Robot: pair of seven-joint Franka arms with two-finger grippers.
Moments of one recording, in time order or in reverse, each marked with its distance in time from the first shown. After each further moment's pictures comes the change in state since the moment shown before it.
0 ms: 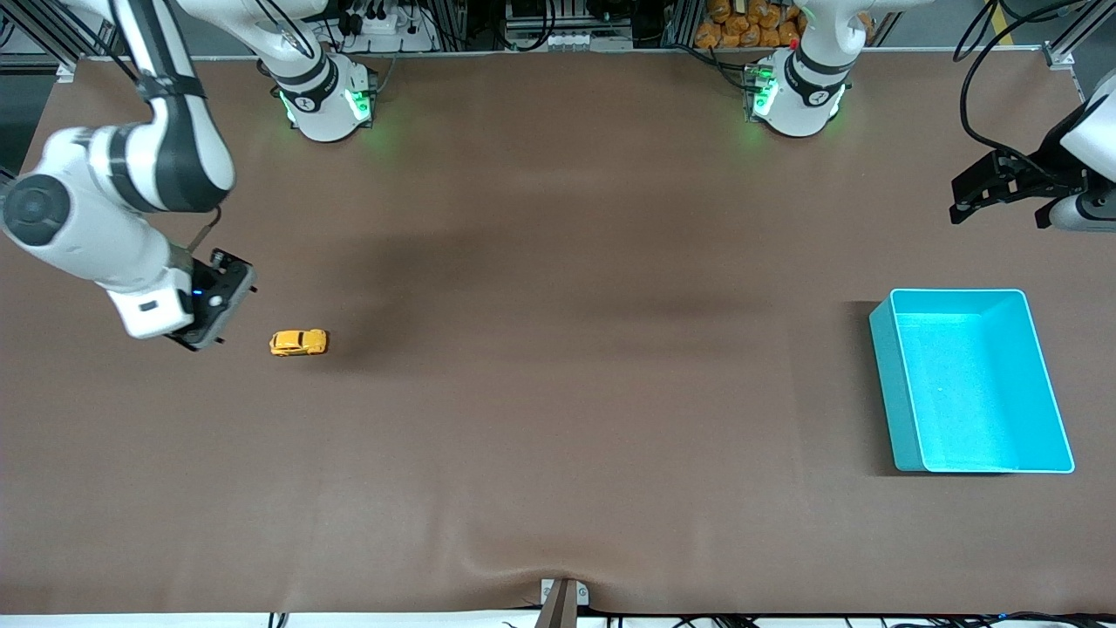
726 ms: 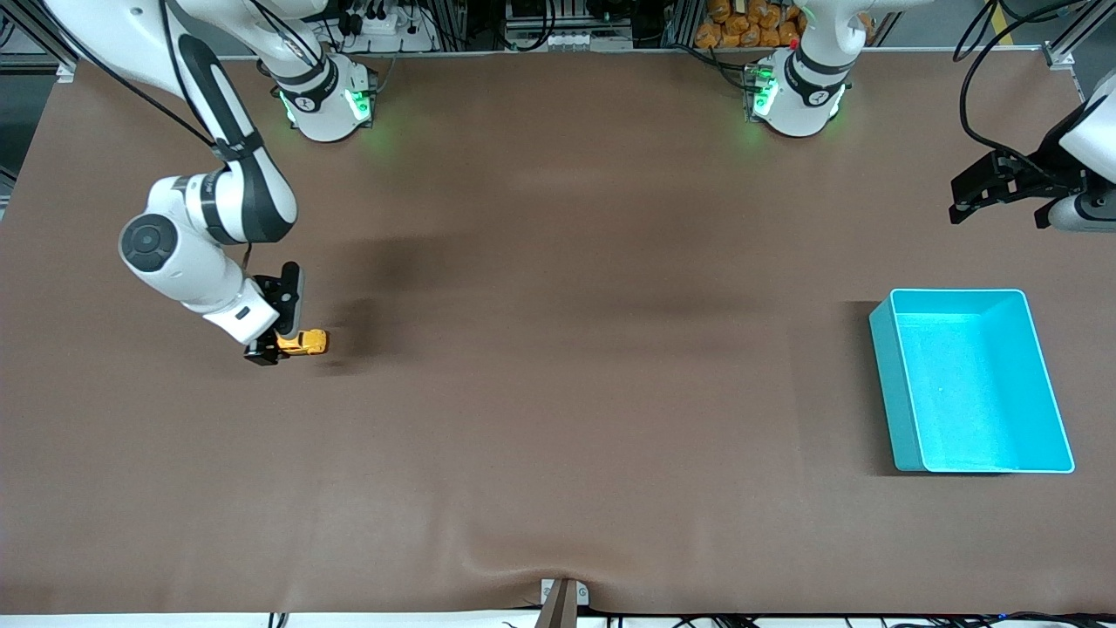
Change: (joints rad) left arm -0.001 0.000 0.000 -0.001 0.000 0.000 0.001; right arm 0.004 0.139 0.010 -0.173 -0.001 0.352 -0.400
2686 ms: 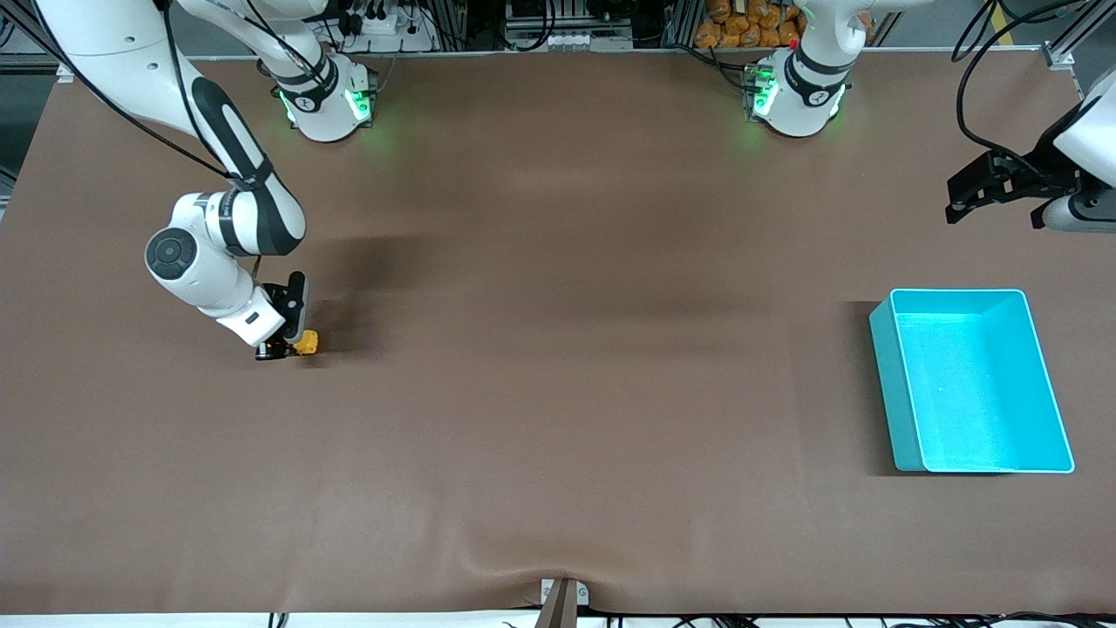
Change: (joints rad) left arm -0.003 0.000 -0.002 -0.002 0.000 -0.001 0.001; right arm -0.045 0.104 -0.015 -0.052 0.000 0.174 -0.015
